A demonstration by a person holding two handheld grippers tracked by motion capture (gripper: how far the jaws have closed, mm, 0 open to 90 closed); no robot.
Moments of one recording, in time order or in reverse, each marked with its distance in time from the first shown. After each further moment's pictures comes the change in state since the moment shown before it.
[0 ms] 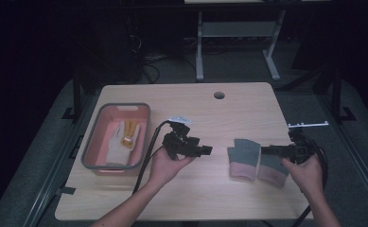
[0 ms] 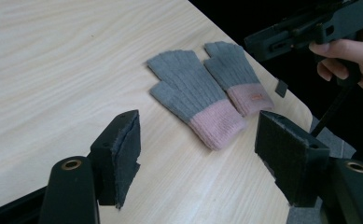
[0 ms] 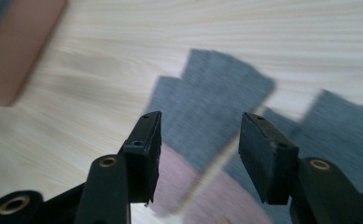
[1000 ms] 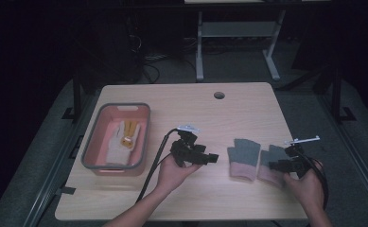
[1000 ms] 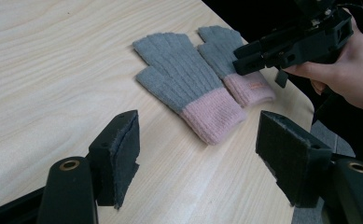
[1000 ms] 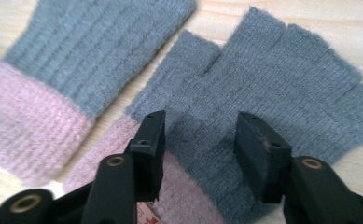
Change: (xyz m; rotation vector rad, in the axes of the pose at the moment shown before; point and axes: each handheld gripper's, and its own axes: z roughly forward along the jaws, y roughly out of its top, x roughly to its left) left arm -0.002 -0.015 0.025 0.020 -0.026 0.000; right arm -0.020 -0.037 0.027 0.103 -0.287 -0.077
